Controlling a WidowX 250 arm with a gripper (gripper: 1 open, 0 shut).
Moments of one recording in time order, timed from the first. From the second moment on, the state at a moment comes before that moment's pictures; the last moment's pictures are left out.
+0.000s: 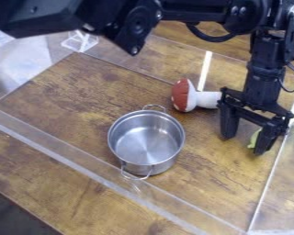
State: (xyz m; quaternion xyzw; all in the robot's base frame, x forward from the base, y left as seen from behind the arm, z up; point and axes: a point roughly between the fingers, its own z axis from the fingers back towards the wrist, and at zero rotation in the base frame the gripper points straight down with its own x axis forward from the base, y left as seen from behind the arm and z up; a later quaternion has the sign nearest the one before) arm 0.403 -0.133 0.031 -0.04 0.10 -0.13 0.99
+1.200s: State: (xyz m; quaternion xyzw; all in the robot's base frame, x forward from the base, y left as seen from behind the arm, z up) arm 0.410 -0.128 0.073 -0.07 0.08 -0.08 0.99
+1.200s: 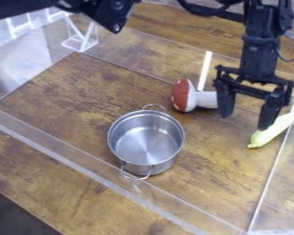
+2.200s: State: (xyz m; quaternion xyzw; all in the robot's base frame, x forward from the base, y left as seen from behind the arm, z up) arm 0.393 -0.138 0.063 -0.04 0.08 -0.05 0.99
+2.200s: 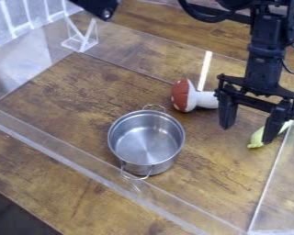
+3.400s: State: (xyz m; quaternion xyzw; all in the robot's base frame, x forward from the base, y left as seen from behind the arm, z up) arm 0.392 -0.143 0.053 -0.03 0.07 -0.01 1.00
